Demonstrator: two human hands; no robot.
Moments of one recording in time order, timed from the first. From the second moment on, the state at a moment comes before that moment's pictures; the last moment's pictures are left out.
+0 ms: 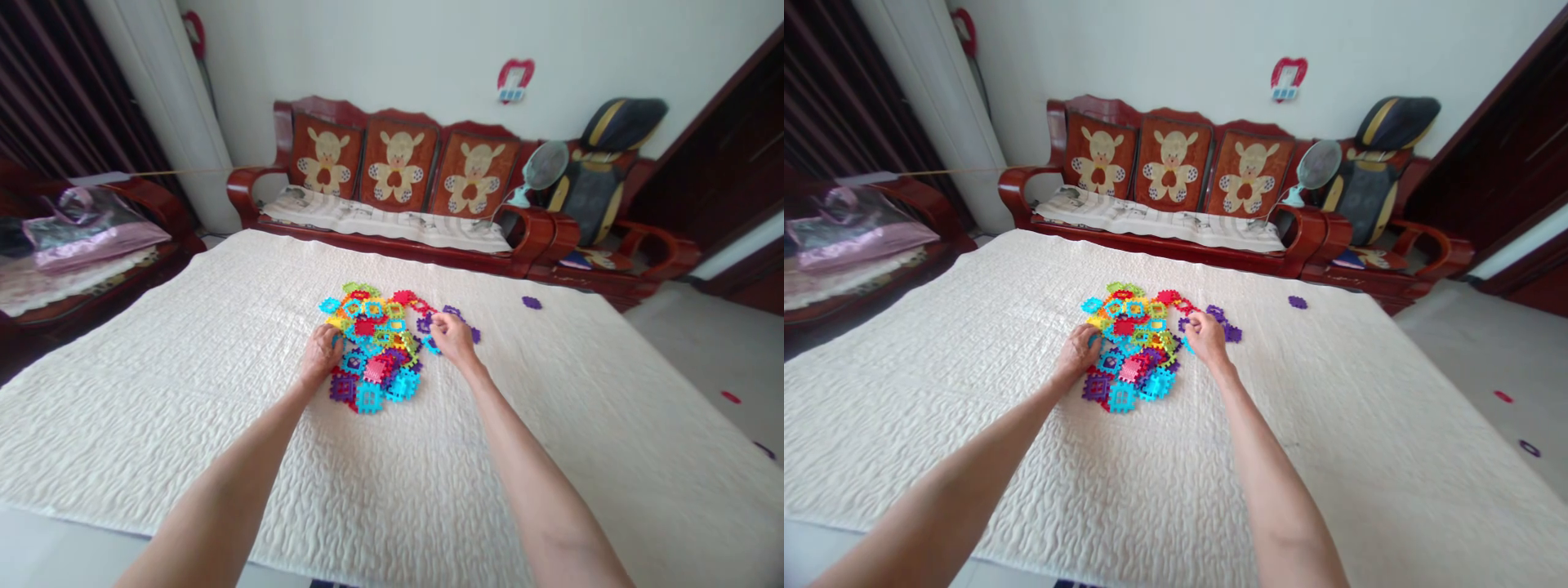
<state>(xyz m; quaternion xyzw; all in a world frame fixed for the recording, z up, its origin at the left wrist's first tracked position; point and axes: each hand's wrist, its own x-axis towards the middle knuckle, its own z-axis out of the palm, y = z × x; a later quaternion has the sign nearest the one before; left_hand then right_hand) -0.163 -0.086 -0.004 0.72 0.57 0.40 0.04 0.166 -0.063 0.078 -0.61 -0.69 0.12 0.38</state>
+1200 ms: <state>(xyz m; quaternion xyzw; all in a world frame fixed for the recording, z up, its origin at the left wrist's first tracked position) -0.151 -0.145 0.016 0.80 0.49 0.32 0.10 0.081 -0.121 0.048 -0.52 -0.76 0.20 0.34</state>
